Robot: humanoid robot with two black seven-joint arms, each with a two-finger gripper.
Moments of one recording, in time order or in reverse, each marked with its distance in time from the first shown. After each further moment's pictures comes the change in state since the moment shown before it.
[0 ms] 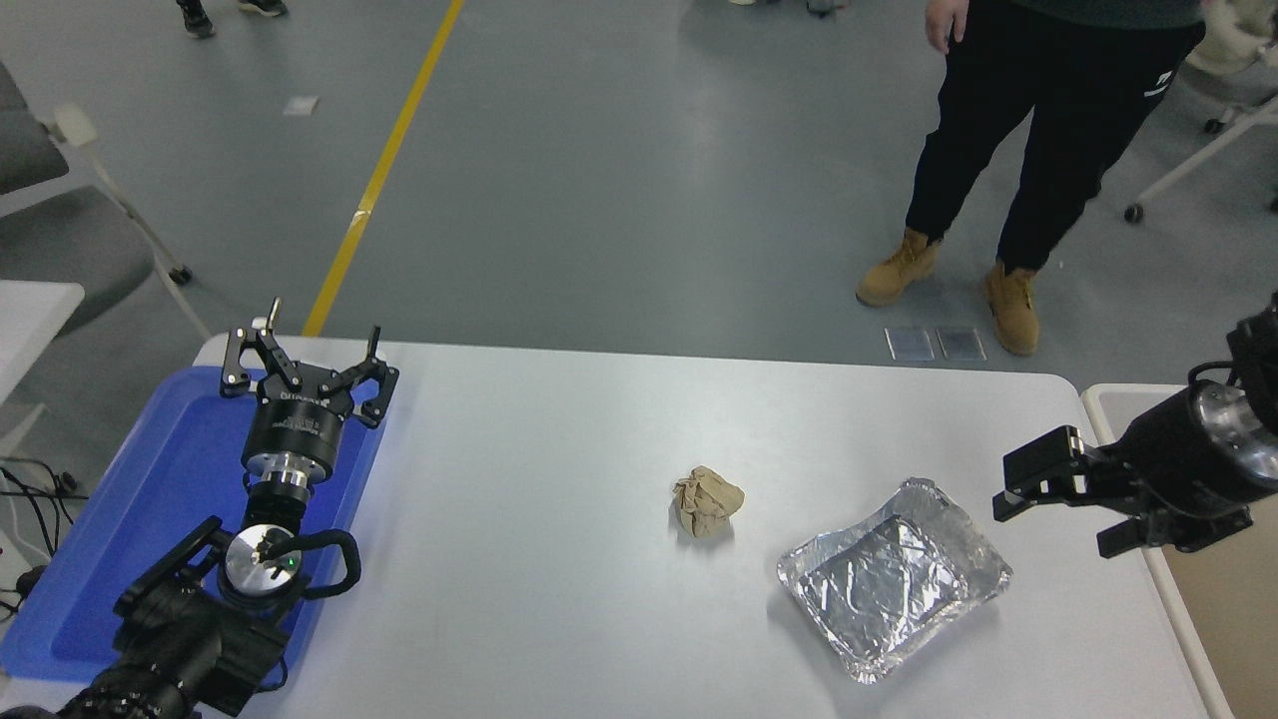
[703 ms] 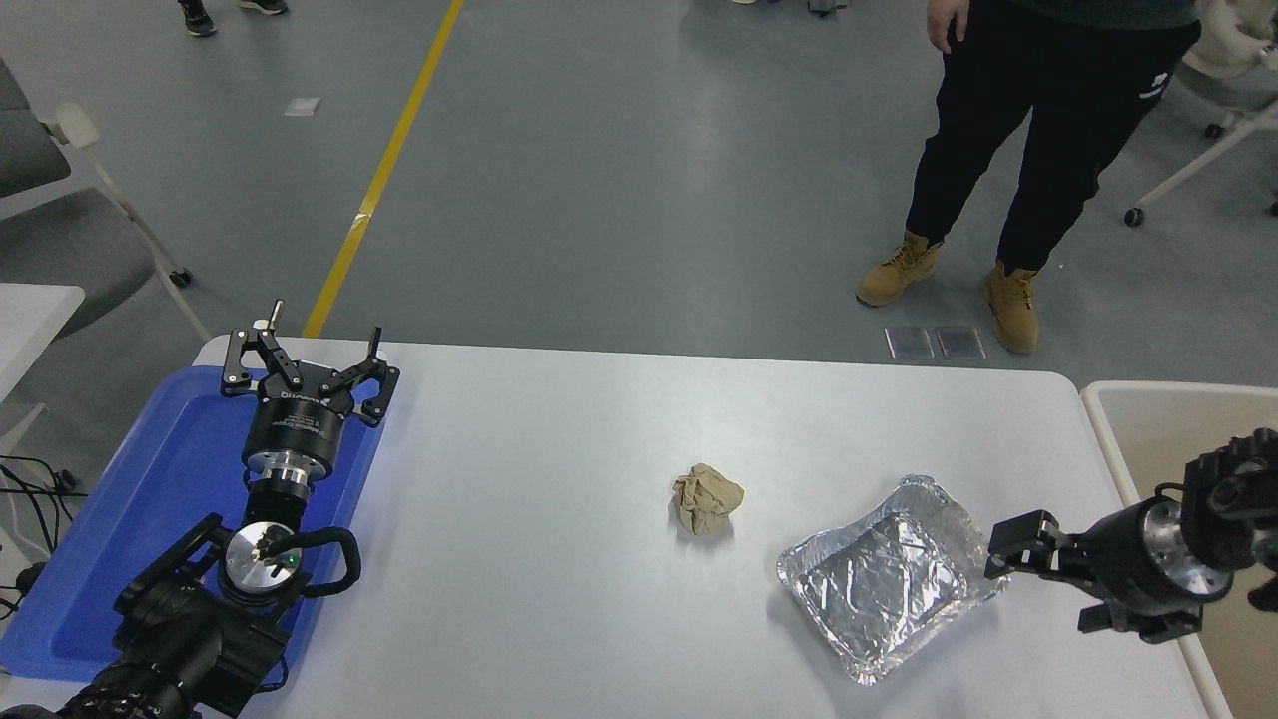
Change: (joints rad) left arm 0.000 0.000 0.001 0.000 0.000 0.000 0.001; right arm -0.385 -0.002 0.236 -0.104 0.124 -0.227 -0.102
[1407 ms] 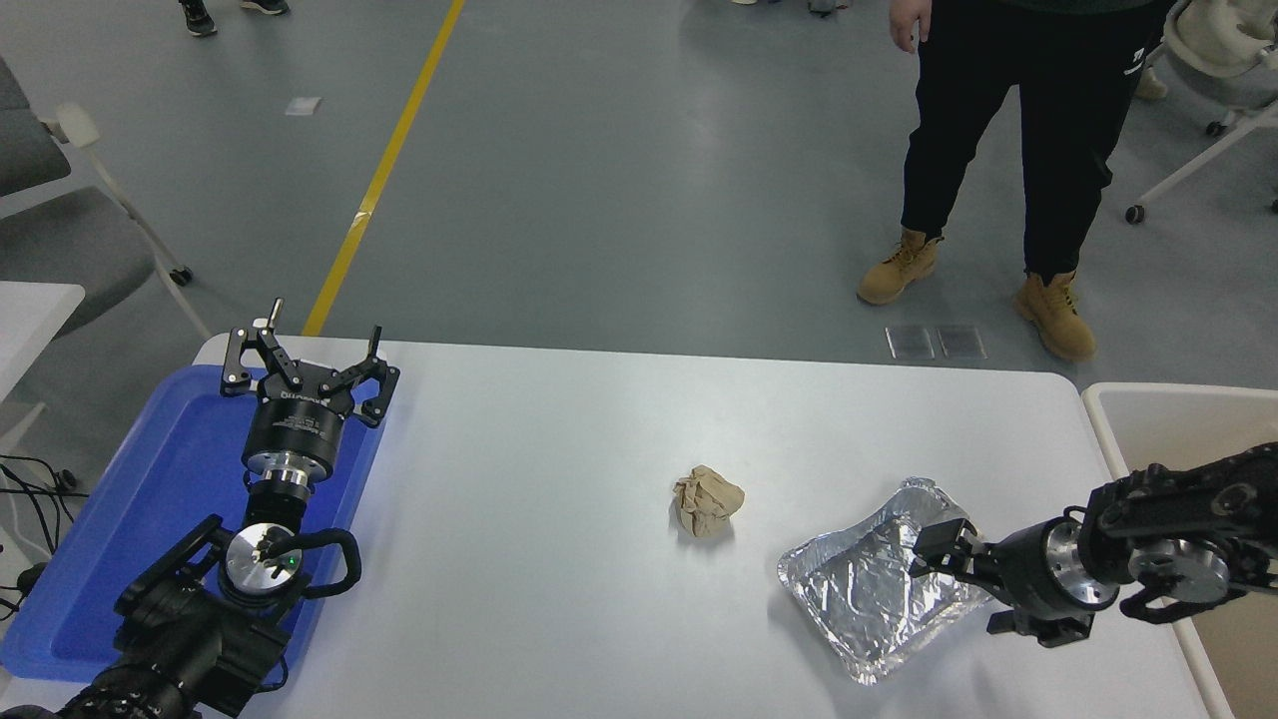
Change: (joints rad) left arm 0.000 0.000 0.000 0.000 0.000 0.000 0.000; right arm -0.323 0.175 0.244 -0.279 0.054 -0.014 -0.005
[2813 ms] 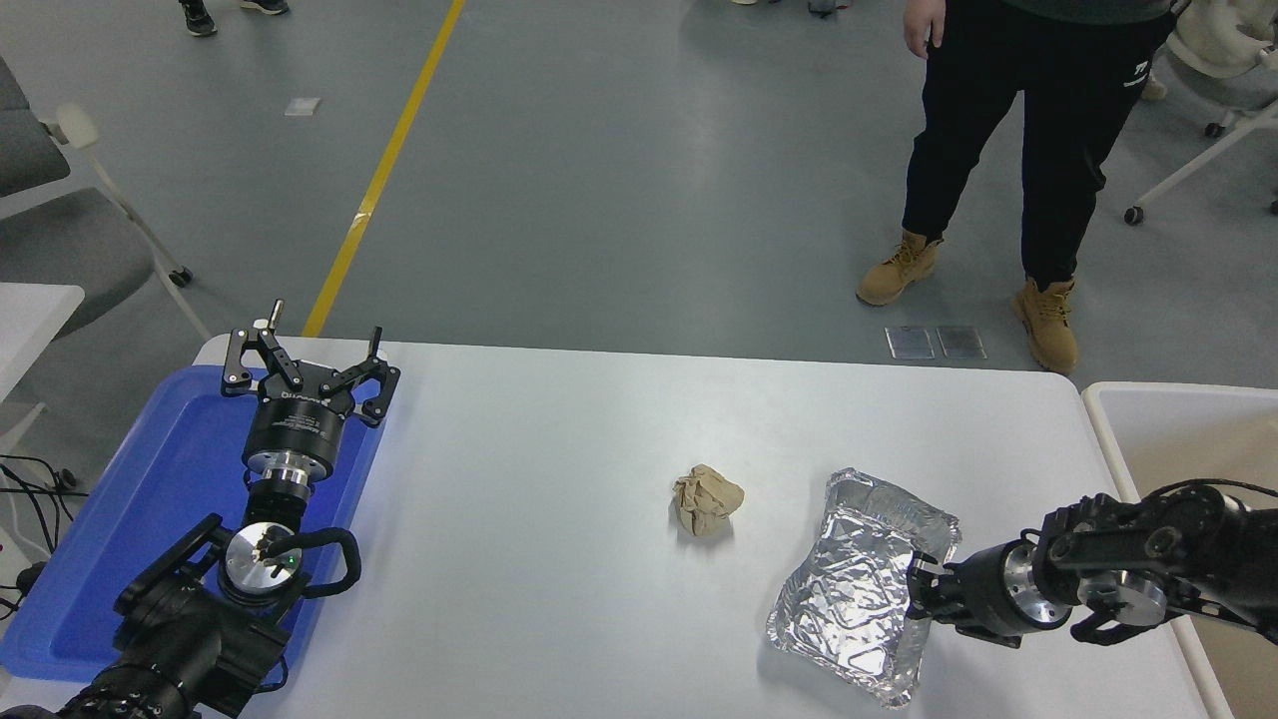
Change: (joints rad) left arm 0.000 0.000 0.000 0.000 0.000 0.000 0.000; right arm -0.071 0.010 0.068 -0.085 -0.108 0.003 0.012
